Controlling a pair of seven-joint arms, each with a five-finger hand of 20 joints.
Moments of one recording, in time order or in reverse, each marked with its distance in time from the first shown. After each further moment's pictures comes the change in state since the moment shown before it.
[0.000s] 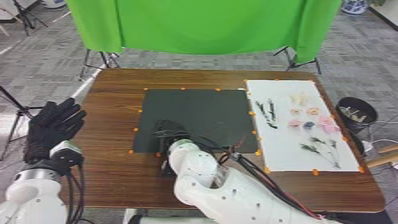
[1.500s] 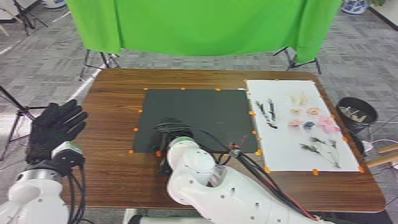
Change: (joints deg) left arm -0.2 -0.2 0.4 0.4 0.3 0.0 -0.4; right arm -0.1 -1.6 1.1 -2.5 2.7 1.1 10.3
